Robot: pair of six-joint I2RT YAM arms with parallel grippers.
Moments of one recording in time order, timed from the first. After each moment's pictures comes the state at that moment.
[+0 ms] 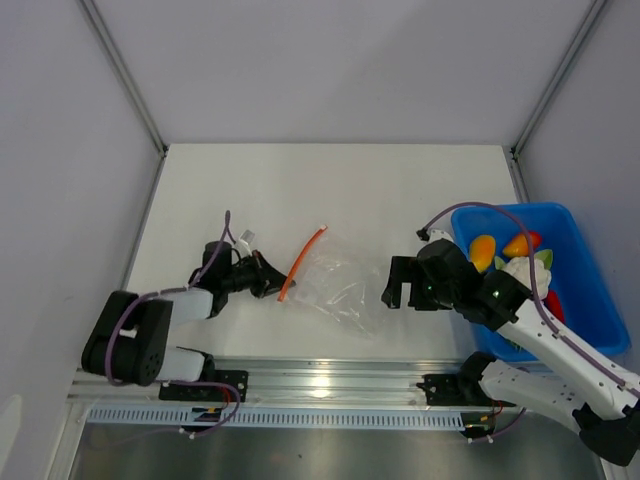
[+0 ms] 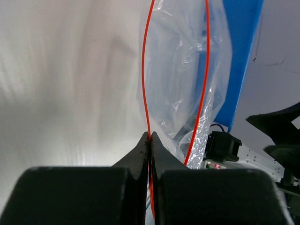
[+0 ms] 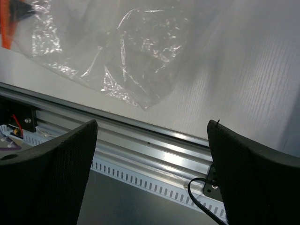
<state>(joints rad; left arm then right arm) -0.20 1.42 0.32 0.46 0.77 -0.95 0.80 0.87 0.94 -0.92 0.10 0.71</state>
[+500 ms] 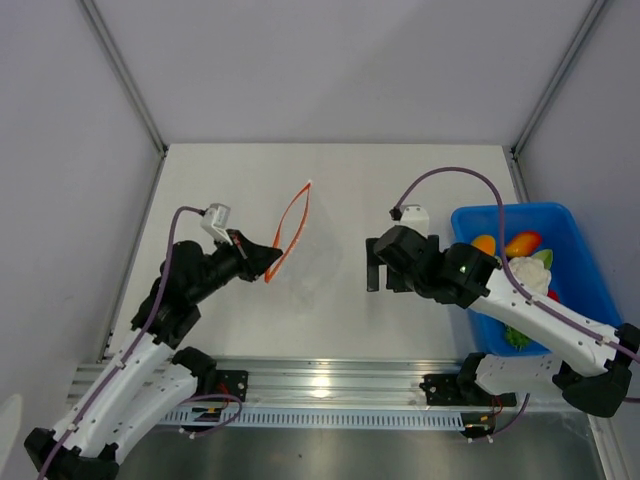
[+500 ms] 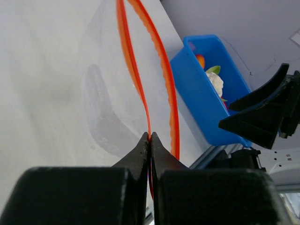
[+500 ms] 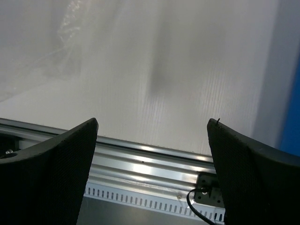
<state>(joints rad) -0.45 0.65 0.62 -0.15 0.30 -0.64 0.99 1.15 1.26 -1.09 0.45 0.77</state>
